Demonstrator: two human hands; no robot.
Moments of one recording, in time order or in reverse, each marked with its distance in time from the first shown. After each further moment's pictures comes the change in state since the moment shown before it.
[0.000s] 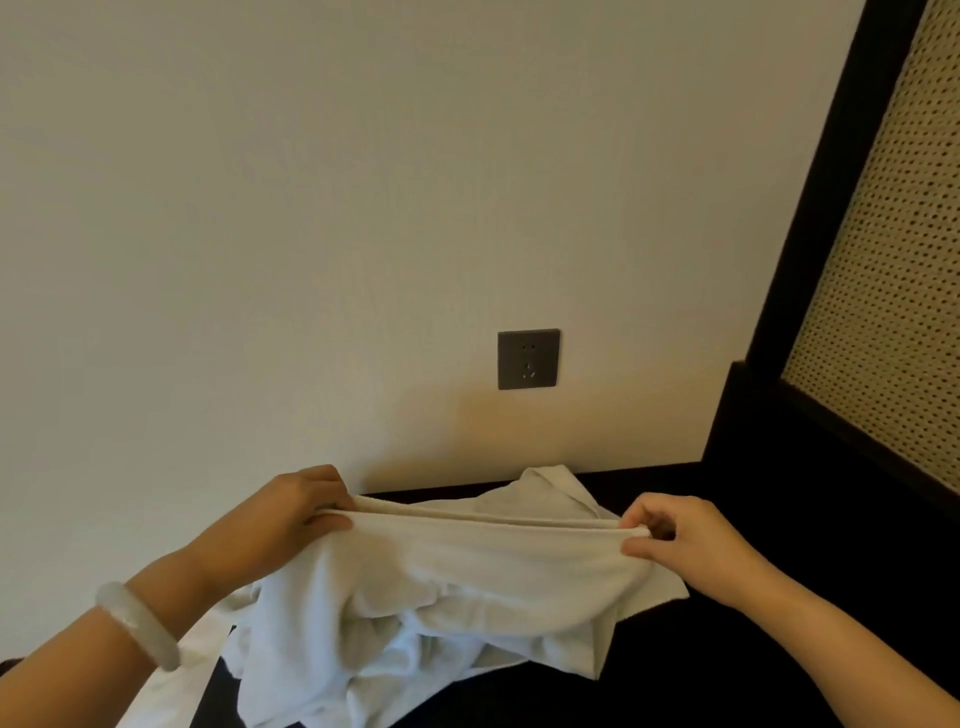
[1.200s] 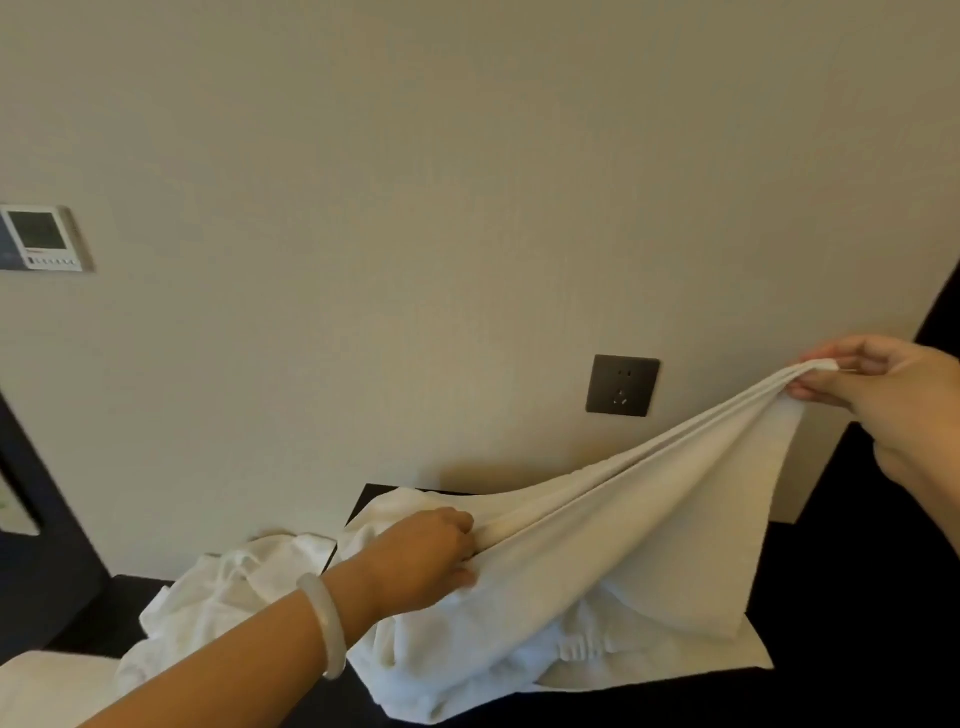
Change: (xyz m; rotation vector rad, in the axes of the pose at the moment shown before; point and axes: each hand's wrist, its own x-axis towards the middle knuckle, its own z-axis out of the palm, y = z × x) left_hand 0.001 0.042 0.050 0.261 -0.126 -0.037; right_hand 0.066 -0.083 -0.121 0.605 0.479 -0.227
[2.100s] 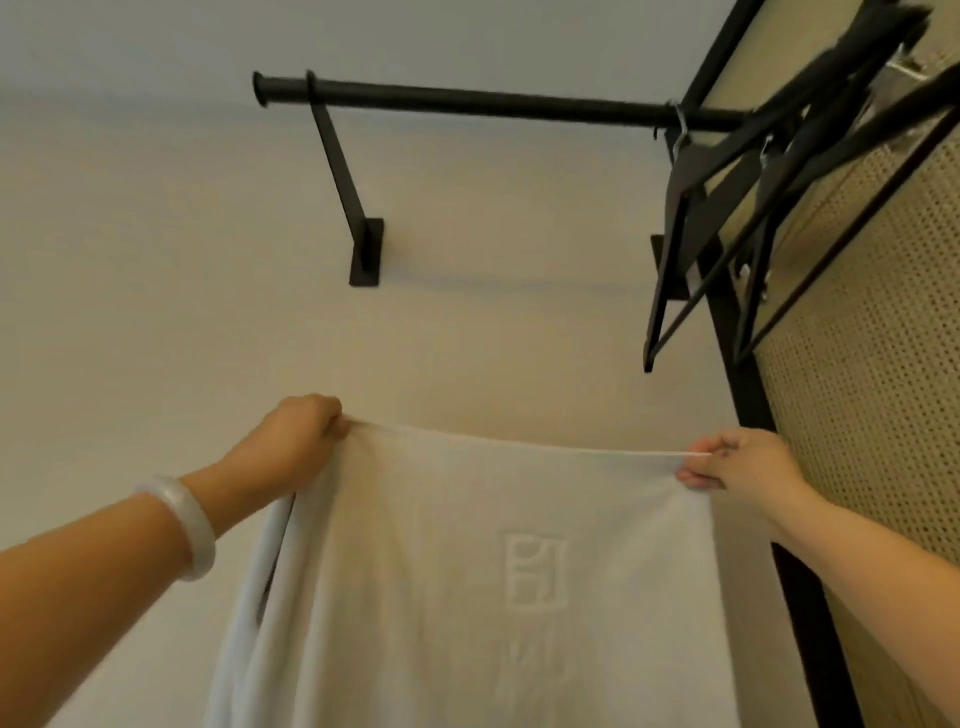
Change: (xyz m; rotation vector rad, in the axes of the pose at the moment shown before) left_hand 0.038 -0.026 -0.514 0.134 1.079 -0.236; right_hand 0.135 -0.317 -0.042 0.023 0.243 -0.354
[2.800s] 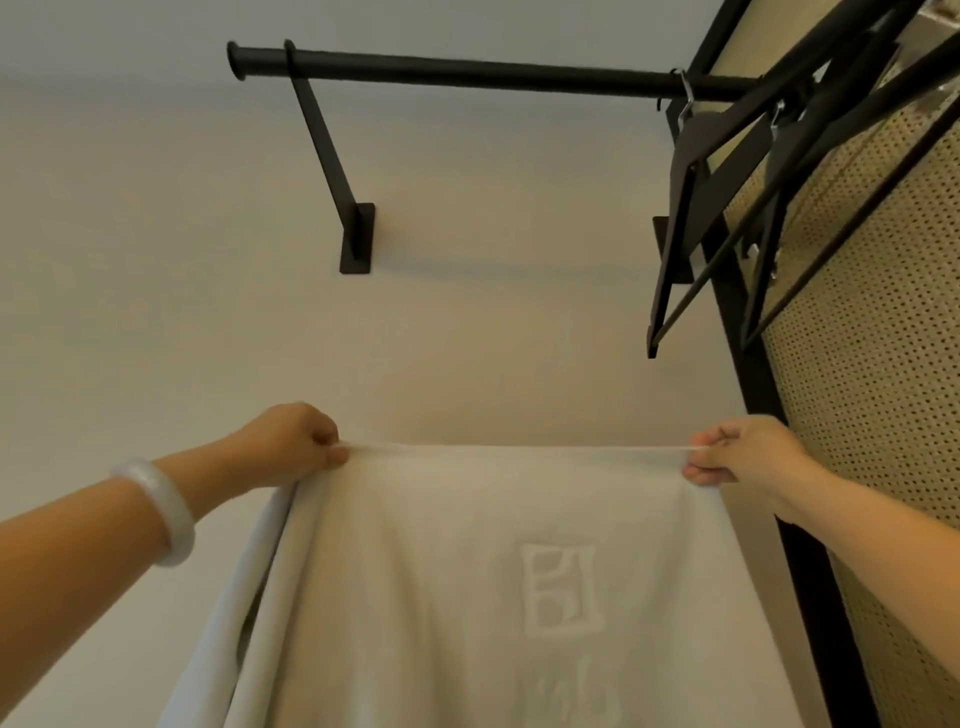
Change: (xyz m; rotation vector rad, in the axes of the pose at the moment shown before) left_hand 0.009 -0.003 0.003 0.041 -0.287 -0.081; right_hand 0.020 0.010 0.000 -0.081 -0.072 0.079
